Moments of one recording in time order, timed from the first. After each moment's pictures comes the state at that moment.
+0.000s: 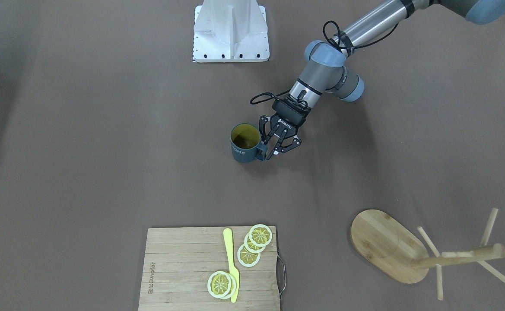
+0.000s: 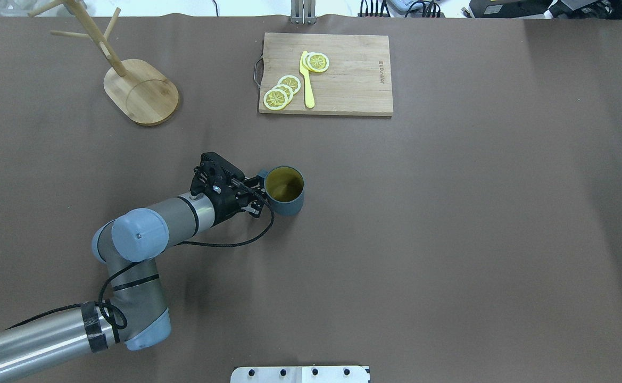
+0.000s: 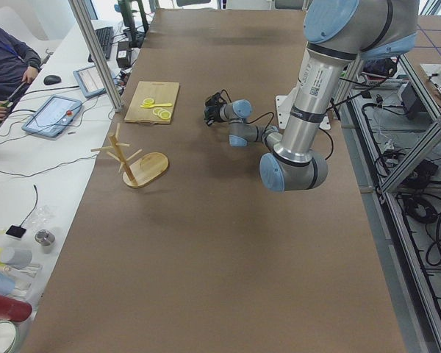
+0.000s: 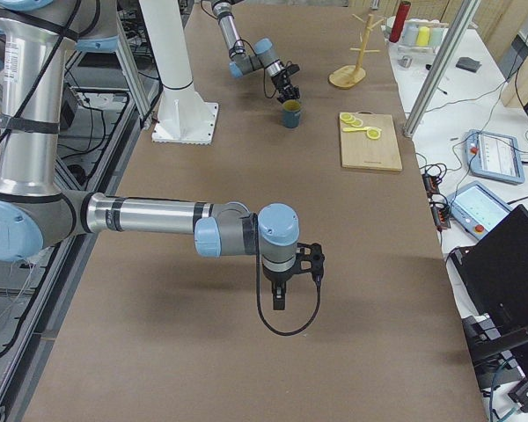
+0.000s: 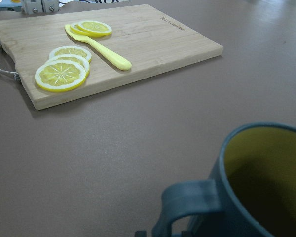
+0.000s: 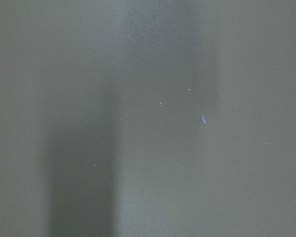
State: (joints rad) left arm -0.41 -2.06 -1.39 -2.75 -1.39 -0.70; right arm 1.55 -1.74 1.73 -1.46 2.31 0.05
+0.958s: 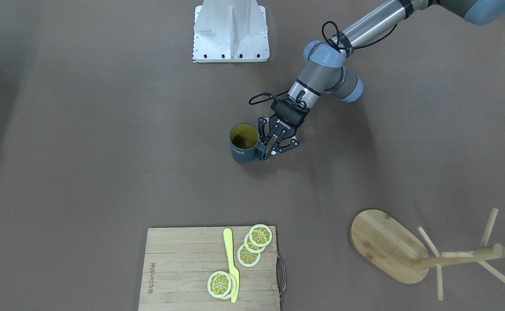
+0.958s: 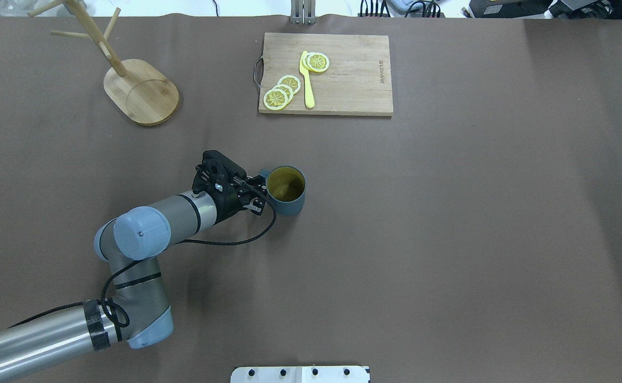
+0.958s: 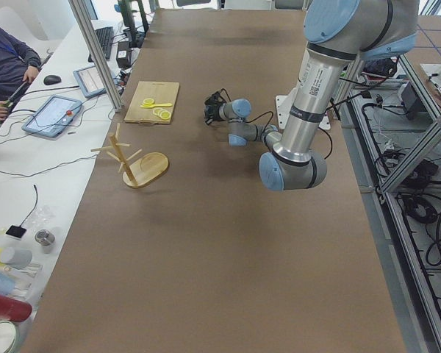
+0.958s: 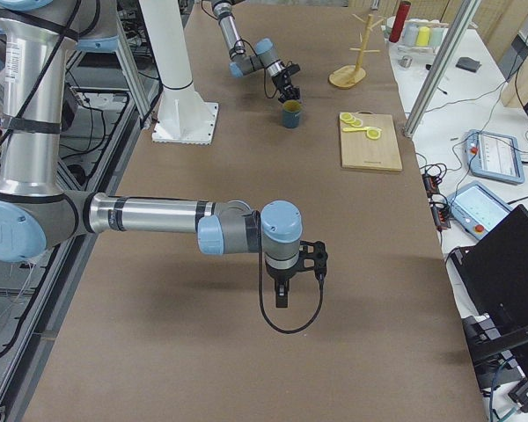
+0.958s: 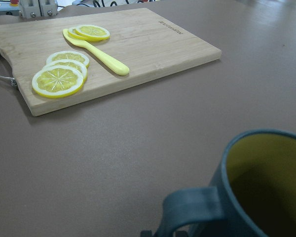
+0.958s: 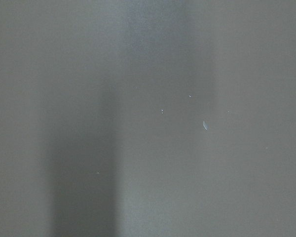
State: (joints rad) left arm -0.41 -2.06 -1.38 -2.75 -1.39 -0.70; right arm 1.55 -1.73 1.73 -1.46 2.31 0.07
